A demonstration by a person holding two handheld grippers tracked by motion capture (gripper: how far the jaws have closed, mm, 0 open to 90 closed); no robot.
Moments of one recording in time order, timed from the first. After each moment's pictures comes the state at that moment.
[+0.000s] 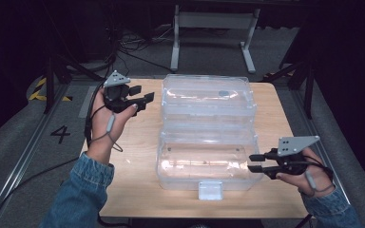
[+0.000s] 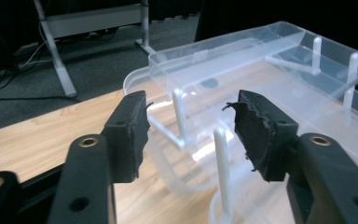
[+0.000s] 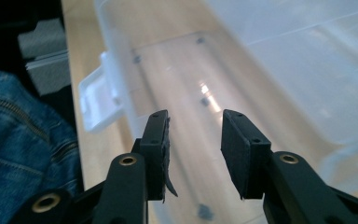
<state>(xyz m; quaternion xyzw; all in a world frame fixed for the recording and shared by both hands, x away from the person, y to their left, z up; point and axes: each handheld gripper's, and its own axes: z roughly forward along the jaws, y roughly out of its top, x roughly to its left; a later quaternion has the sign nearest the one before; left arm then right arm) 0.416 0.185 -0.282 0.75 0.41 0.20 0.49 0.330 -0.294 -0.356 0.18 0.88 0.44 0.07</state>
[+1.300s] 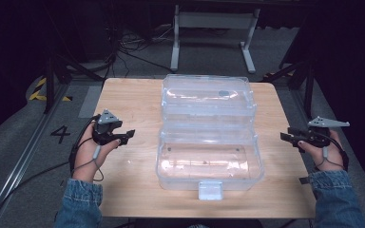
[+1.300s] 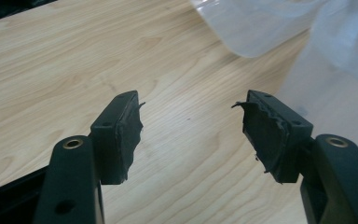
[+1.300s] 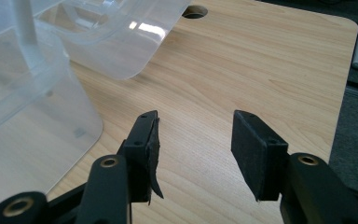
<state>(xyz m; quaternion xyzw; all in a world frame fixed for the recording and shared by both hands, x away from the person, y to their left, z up) 0.408 0.243 -0.397 0.81 0.42 0.20 0.36 0.410 -0.416 -0.410 0.44 0.77 0.42 0.19</state>
